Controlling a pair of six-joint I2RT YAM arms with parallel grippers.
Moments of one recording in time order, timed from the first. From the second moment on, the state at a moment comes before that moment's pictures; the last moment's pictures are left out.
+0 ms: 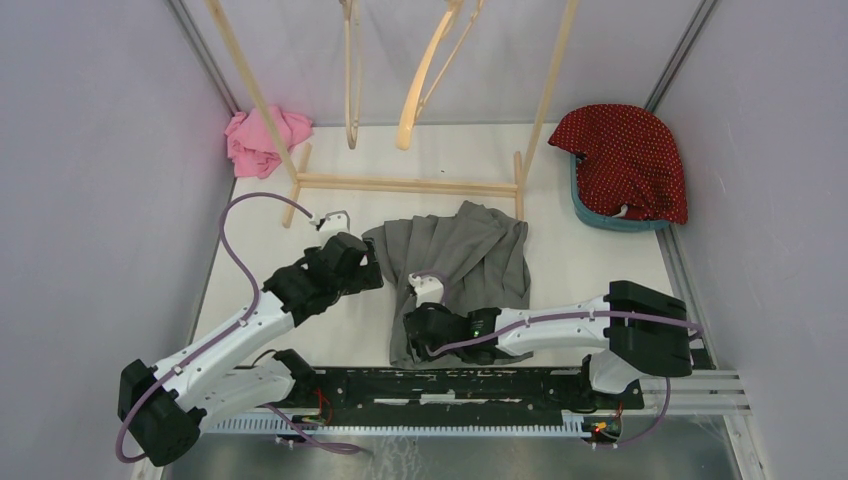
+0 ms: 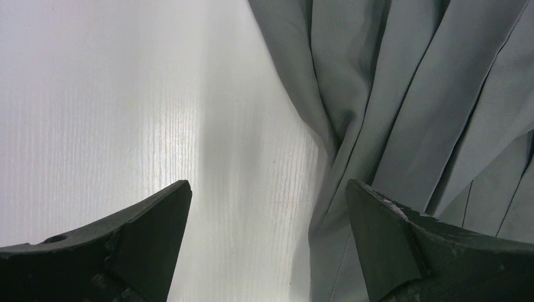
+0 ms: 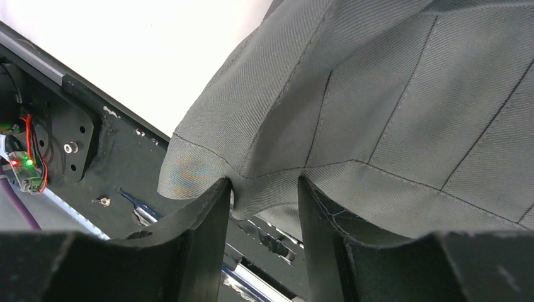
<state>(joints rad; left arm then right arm) -0.71 0.94 0.73 -0.68 -0.44 -0.72 1.38 1.56 0.85 -0.18 0.30 0.89</state>
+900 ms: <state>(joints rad) -0.71 0.94 0.74 -0.68 -0.43 -0.72 1.37 1.30 1.26 -0.68 0.39 0.66</state>
